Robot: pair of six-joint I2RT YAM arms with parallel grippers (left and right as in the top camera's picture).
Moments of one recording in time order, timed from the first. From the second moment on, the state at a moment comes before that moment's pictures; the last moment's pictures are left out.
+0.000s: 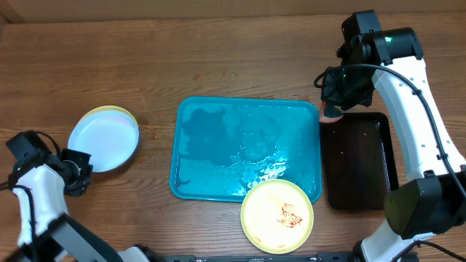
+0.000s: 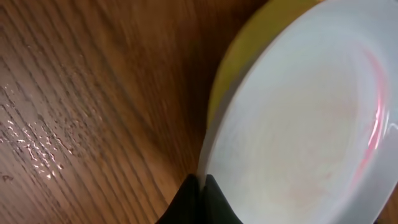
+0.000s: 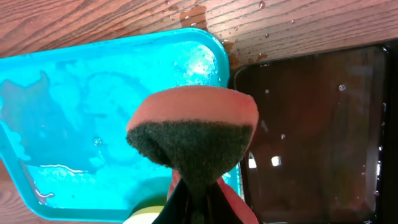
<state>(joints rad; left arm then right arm) 0.72 1.52 0.90 -0.70 0.16 -0.65 0.15 1.83 1.84 -1.43 -0.11 0.36</state>
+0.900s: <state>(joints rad) 0.59 1.68 1.12 -0.81 0.16 -0.53 0.15 1.83 1.84 -1.44 -0.12 0.36</state>
